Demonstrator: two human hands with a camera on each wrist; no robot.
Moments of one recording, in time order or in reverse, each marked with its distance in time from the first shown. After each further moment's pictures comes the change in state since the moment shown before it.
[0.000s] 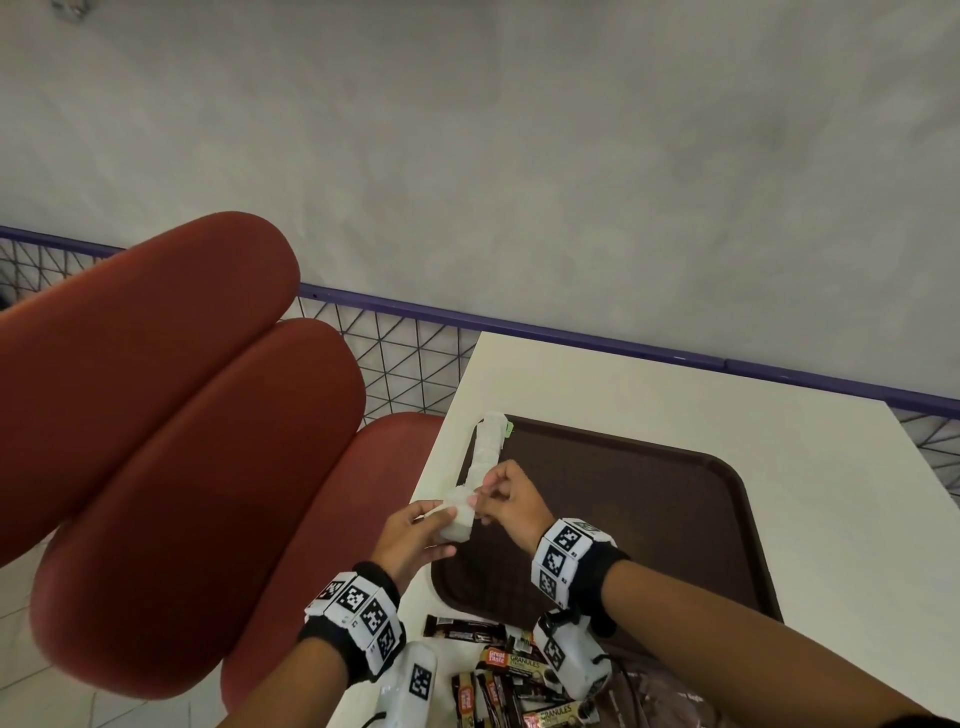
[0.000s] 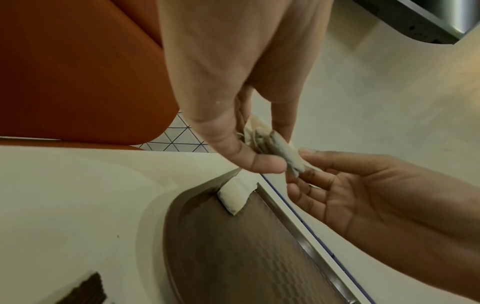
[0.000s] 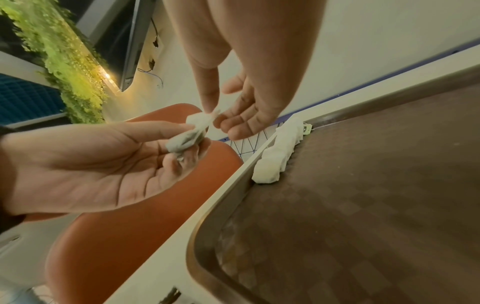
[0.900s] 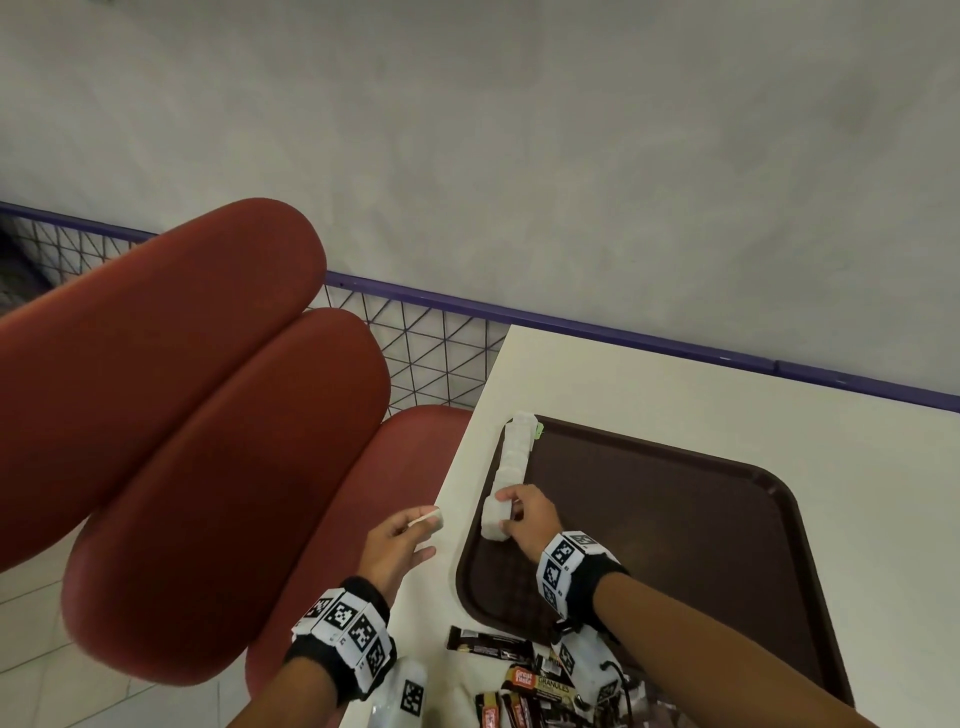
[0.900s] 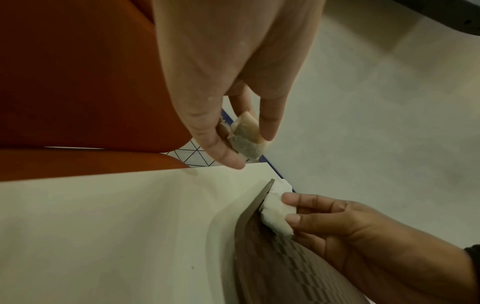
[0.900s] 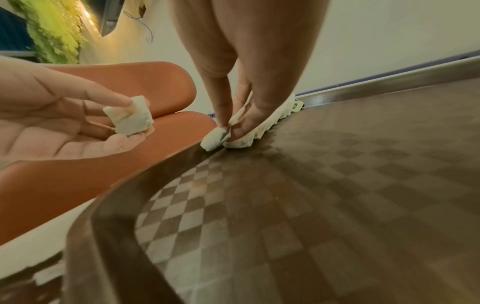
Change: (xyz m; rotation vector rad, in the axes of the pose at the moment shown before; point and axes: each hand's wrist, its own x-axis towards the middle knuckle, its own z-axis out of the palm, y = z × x) left_hand 0.013 -0.008 -0.042 0.037 0.175 0.059; right_hand 0.033 0.039 0.008 -0.448 0.068 0.113
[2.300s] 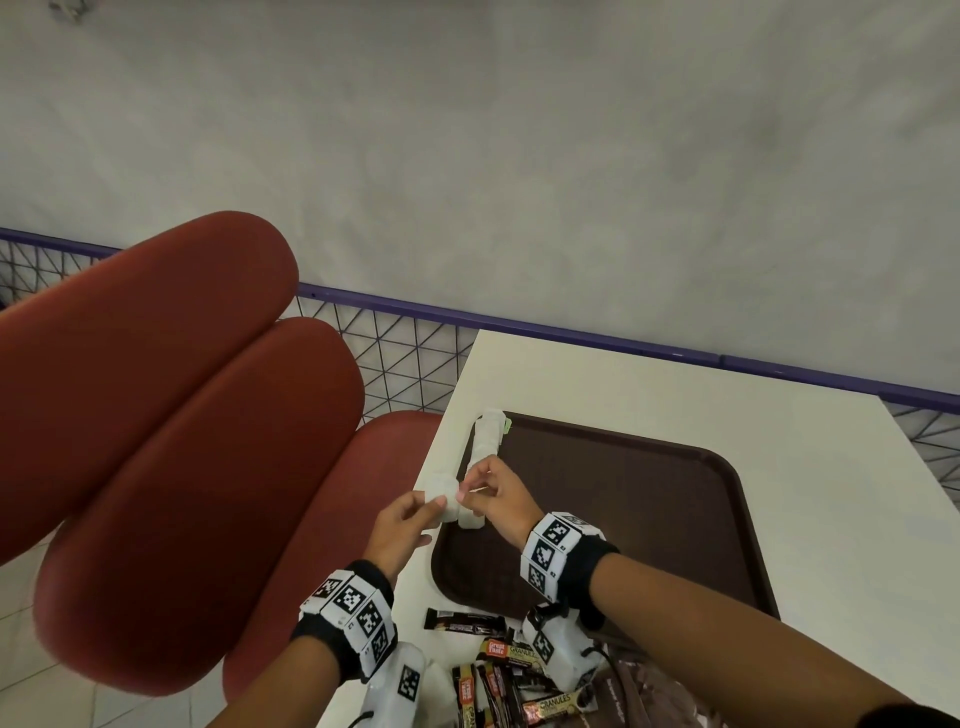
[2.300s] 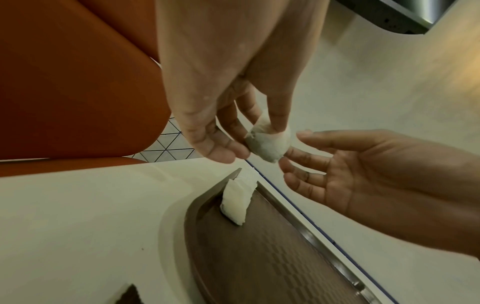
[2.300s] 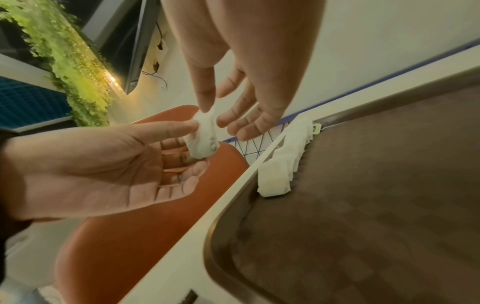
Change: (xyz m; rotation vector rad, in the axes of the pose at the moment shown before) left_hand -0.021 0.010 0.028 0.216 -0.141 0.124; right_hand -0.043 -0.040 -0.020 0.378 -0.100 -0.180
